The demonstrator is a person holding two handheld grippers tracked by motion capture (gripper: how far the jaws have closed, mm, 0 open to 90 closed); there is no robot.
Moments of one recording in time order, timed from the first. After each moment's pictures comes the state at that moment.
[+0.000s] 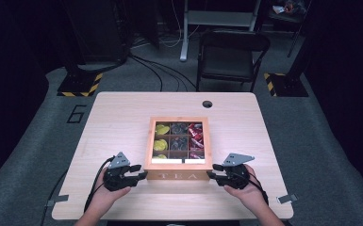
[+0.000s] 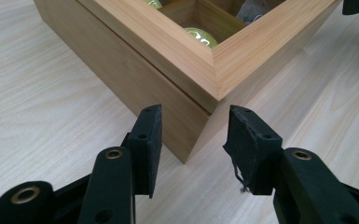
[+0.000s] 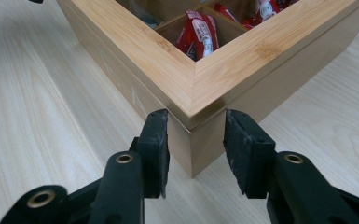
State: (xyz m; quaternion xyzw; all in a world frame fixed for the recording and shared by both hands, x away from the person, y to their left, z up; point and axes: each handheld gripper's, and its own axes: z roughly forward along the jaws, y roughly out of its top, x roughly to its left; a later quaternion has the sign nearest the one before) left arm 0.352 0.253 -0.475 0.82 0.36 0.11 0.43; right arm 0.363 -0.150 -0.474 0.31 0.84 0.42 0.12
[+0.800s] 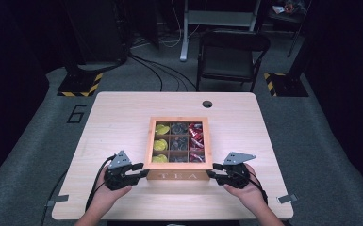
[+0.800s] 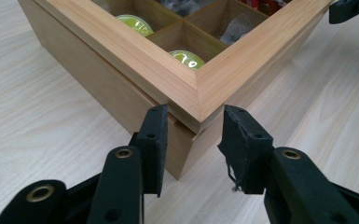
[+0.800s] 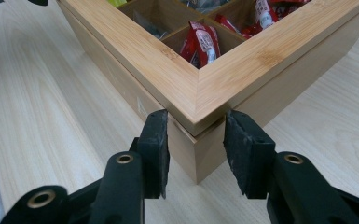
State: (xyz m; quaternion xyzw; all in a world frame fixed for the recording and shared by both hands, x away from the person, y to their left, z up) left arm 0.351 0.249 -0.465 0.82 0.34 0.13 0.44; right arm 0.363 -0.149 -0.468 0.32 0.84 0.43 0.11
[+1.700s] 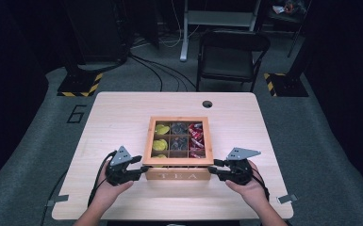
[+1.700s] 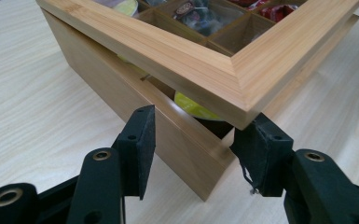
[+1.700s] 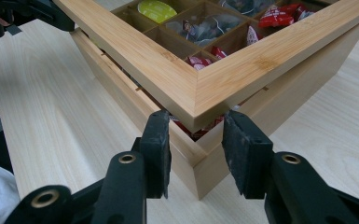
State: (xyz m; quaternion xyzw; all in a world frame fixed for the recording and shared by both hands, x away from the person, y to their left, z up) left arm 0.364 0.246 -0.461 0.81 0.34 0.17 0.44; right arm 0.365 -0.153 -0.449 0.32 0.82 0.46 0.11
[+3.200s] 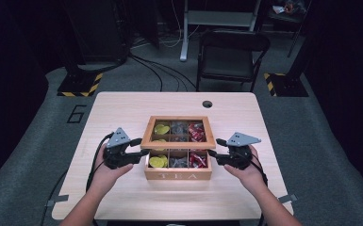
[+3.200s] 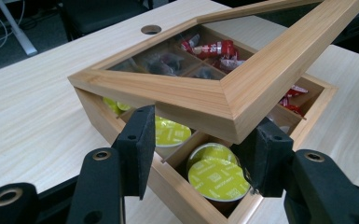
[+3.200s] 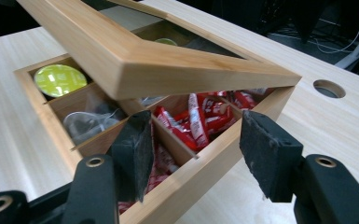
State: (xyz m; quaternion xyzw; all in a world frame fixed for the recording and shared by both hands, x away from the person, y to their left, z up) left arm 0.386 0.243 -0.398 0.80 0.32 0.18 0.46; right arm 0.403 -0.151 -0.428 0.30 0.80 0.47 0.20
